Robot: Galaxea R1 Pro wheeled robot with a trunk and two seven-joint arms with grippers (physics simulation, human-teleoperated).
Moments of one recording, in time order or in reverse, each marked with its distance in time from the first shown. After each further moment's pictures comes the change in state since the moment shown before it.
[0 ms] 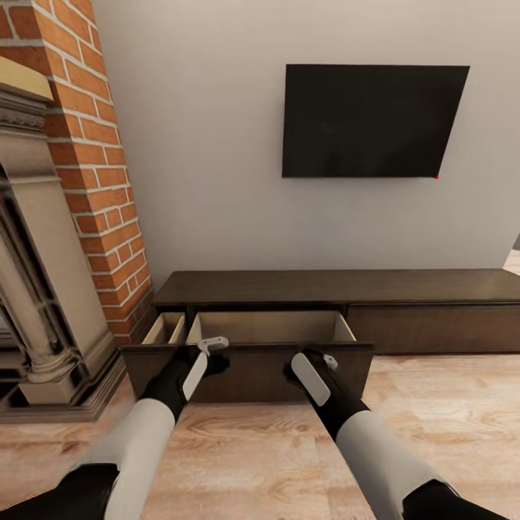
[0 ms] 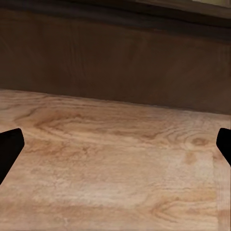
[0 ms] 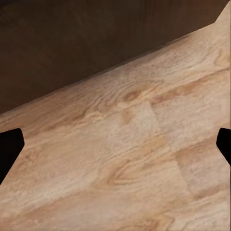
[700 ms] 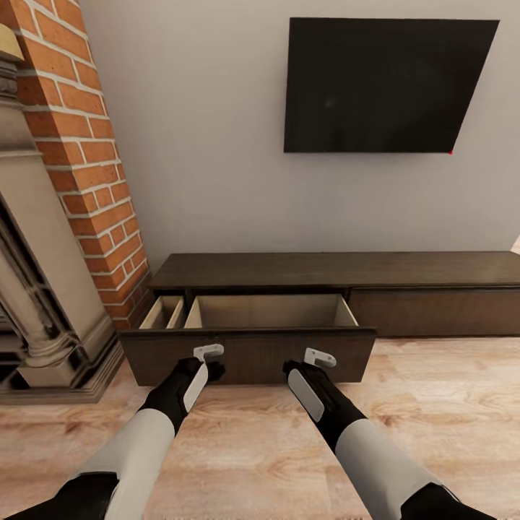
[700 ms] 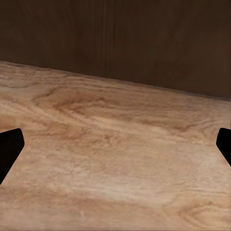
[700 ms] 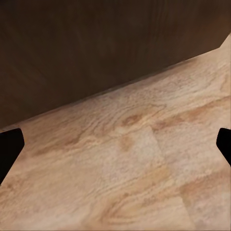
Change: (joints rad) left arm 0.033 0.000 -0.005 0.043 -0.001 -0.131 0.086; right arm 0.020 0.000 0.047 0.075 0.174 -0.229 0.161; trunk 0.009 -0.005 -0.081
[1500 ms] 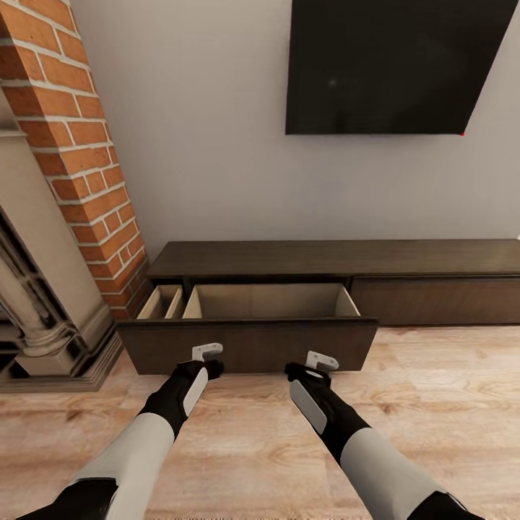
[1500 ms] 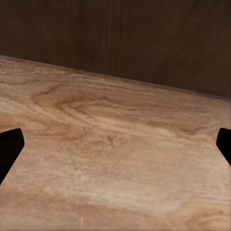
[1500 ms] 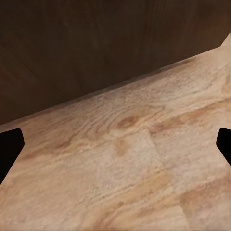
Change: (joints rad) left arm 0.018 0.000 -0.003 -0.012 -0.003 -0.079 0.001; right arm 0.030 -0.027 0.067 0.004 0.002 -0.122 0.034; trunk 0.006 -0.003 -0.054
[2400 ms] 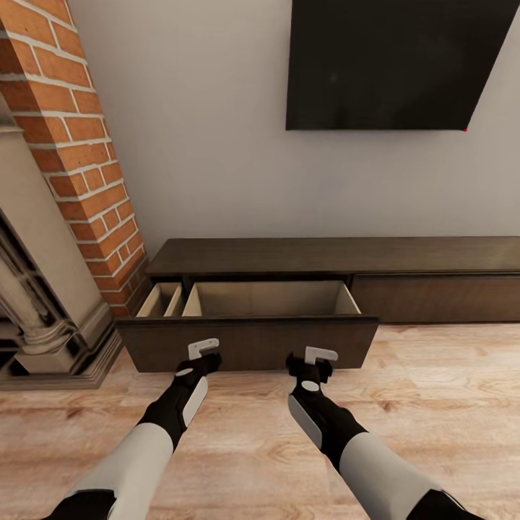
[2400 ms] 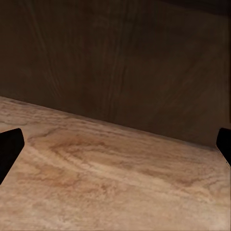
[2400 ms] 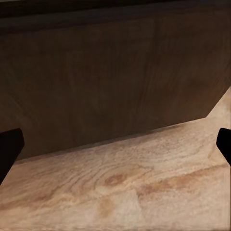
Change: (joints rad) left arm 0.039 0.000 -0.005 -0.002 -0.002 -0.288 -0.014; right arm 0.002 0.000 0.078 0.078 0.212 -0.250 0.032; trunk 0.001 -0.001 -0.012
